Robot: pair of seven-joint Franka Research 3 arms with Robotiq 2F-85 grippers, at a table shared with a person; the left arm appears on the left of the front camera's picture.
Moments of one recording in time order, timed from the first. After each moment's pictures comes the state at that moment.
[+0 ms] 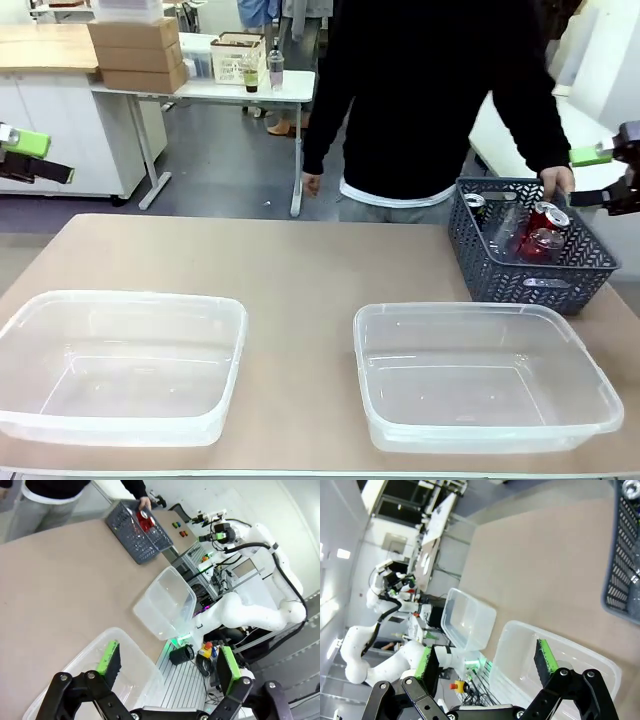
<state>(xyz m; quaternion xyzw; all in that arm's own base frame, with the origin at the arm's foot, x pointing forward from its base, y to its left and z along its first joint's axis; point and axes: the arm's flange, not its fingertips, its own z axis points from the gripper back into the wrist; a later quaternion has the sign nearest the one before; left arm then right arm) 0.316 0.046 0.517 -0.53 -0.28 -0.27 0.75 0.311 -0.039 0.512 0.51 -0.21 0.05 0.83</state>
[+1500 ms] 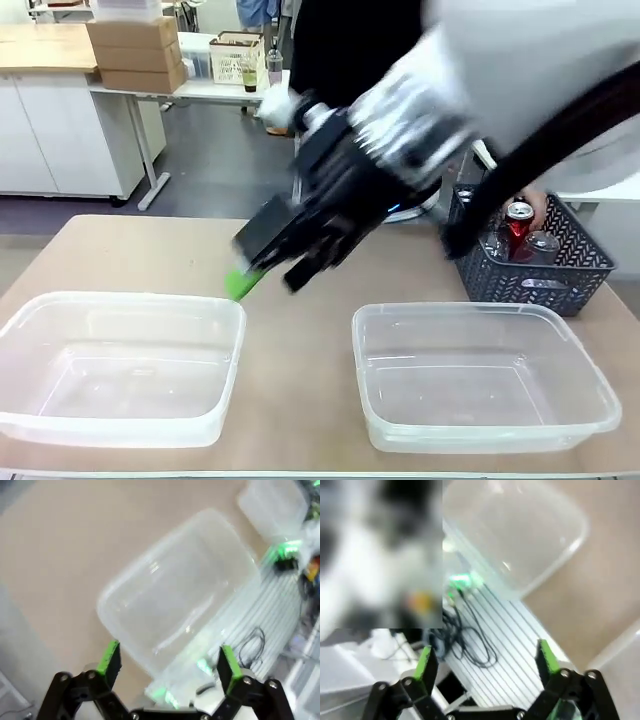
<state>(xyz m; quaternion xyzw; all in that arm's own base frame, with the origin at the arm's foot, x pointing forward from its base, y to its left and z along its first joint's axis) 0.266 0.058 0.538 -0.20 -0.16 -0.35 0.90 0.209 0.399 0.518 0.29 -0.01 0.33 0.90</state>
